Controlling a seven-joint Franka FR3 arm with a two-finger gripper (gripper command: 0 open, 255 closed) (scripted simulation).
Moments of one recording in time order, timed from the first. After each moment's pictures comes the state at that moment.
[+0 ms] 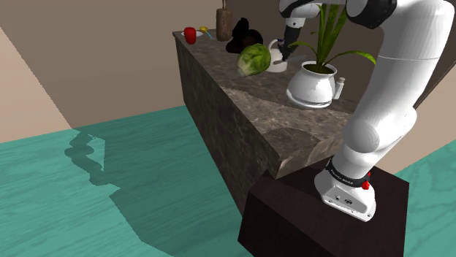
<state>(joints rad) -0.33 0.23 -0.38 -1.72 0.10 1.99 -0.31</state>
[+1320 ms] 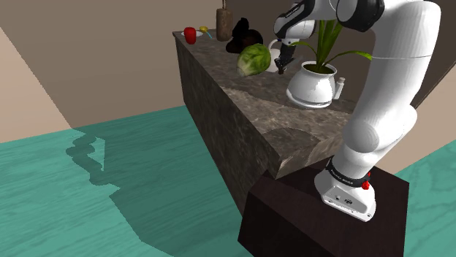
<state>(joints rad) -0.33 0.30 -0.37 -1.85 0.15 2.19 -0.34</state>
